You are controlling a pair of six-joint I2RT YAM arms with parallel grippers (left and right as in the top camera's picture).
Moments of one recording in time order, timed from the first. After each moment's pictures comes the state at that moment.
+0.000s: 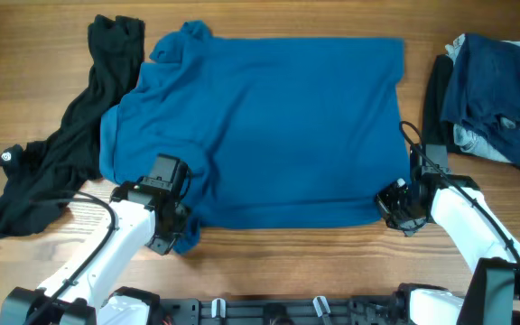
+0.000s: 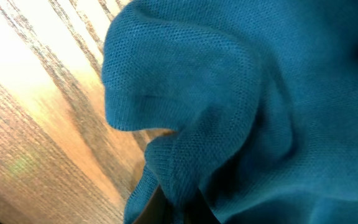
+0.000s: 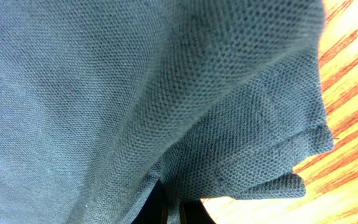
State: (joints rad) left arm -0.26 1.31 0.61 -0.87 -0.06 -1.30; right arm -0.09 1.41 0.59 -0.68 -0.14 0.87
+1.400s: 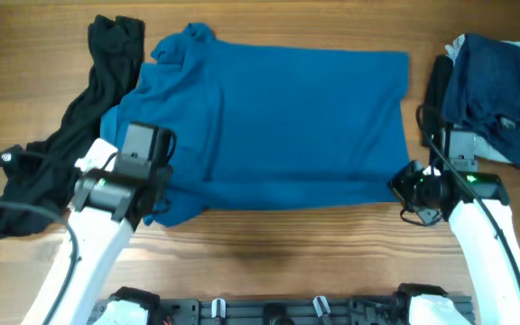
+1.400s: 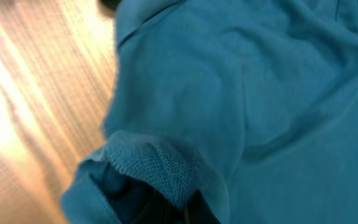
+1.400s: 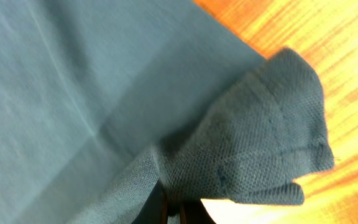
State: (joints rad) left arm -0.26 1.16 0.96 -1.00 -0.33 -1.26; right arm -0.09 1.20 0.77 -0.86 -0.10 0.76
